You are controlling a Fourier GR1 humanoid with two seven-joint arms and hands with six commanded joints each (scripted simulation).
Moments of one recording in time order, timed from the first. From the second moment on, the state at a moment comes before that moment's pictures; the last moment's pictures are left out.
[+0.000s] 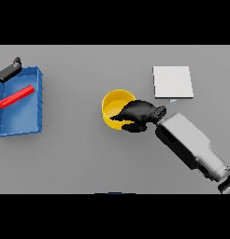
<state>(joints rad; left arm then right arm) -0.54 0.54 0.03 -1.19 -0.27 -0.13 0.54 -0.67 -0.31 0.67 -1.11 0.75 0.44 -0.22</state>
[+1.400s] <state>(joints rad) -0.53 0.56 0.05 -1.20 -0.26 -0.14 0.52 -0.79 -0.53 0.53 -1.17 0.64 0.48 -0.08</state>
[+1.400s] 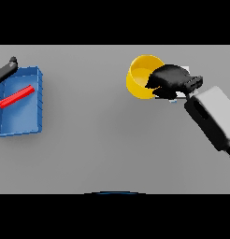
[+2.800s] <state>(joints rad) -0.53 0.56 0.06 -1.19 -0.25 -0.14 0.56 -0.91 -0.52 0.50 -0.65 0.64 0.35 -0.12</state>
